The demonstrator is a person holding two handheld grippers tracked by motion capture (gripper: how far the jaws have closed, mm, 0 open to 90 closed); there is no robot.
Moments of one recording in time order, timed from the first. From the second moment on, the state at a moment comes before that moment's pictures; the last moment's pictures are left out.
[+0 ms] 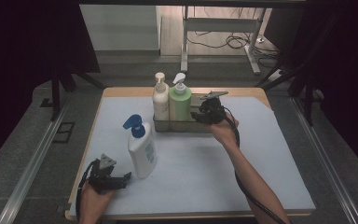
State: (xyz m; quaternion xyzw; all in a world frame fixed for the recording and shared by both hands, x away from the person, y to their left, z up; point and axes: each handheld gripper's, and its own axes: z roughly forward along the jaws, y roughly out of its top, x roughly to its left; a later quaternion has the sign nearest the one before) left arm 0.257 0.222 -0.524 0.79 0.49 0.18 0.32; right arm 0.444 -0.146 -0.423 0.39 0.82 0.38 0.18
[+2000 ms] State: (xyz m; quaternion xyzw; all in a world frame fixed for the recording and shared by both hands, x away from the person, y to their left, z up) left arm 0.257 0.222 -0.524 0.79 0.49 0.18 0.32; right arm 0.321 -0.228 -0.428 0.33 0.84 0.38 0.17
